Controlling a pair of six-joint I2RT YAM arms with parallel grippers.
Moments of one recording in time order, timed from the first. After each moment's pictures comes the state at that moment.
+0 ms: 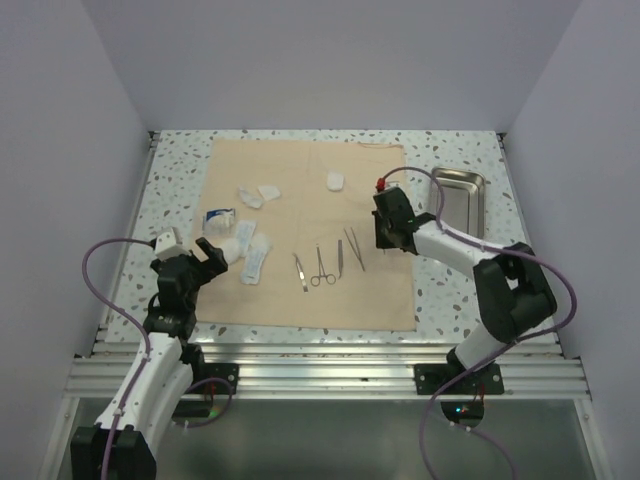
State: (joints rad) left arm -0.05 0.62 0.21 0.03 -0.19 -0.47; right arm 0.49 1.67 0.99 -0.28 0.24 0.34
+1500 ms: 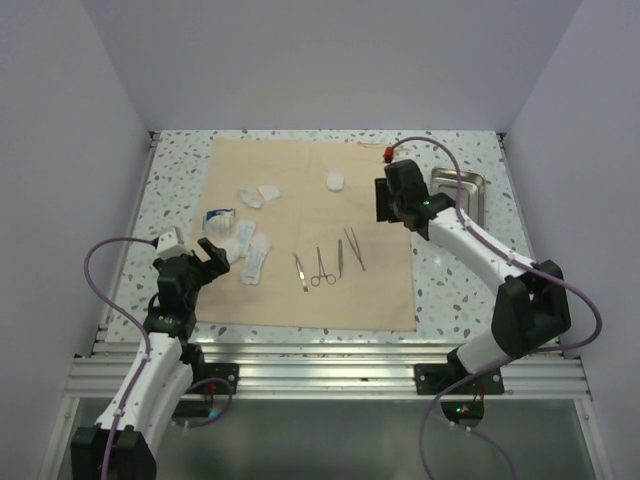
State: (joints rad) left arm -0.05 0.62 0.21 0.03 -0.14 -0.47; right arm 0.40 1.53 1.20 -0.45 0.31 0.25
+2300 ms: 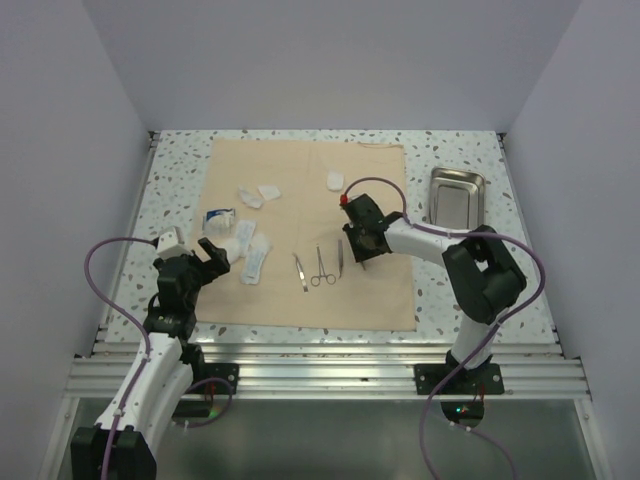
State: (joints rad) left arm -0.05 0.62 0.21 0.03 -0.13 -0.47; right arm 0.62 1.81 1.11 -0.39 0.14 0.24
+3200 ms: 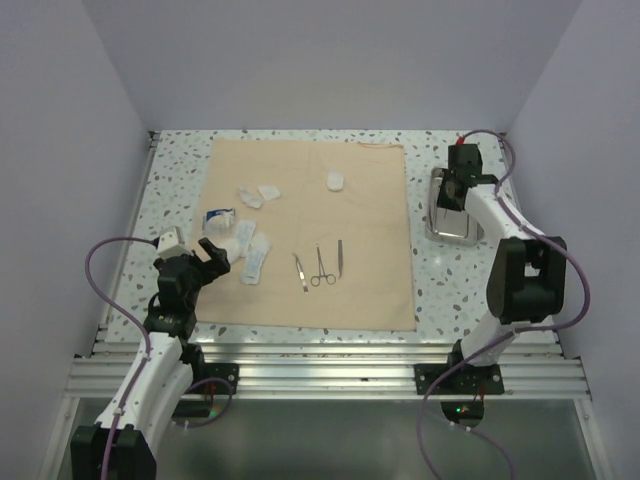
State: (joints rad) left arm -0.05 0.62 0.21 0.03 -0.13 -0.47; right arm 0.07 1.65 1.25 -0.49 0.25 0.25
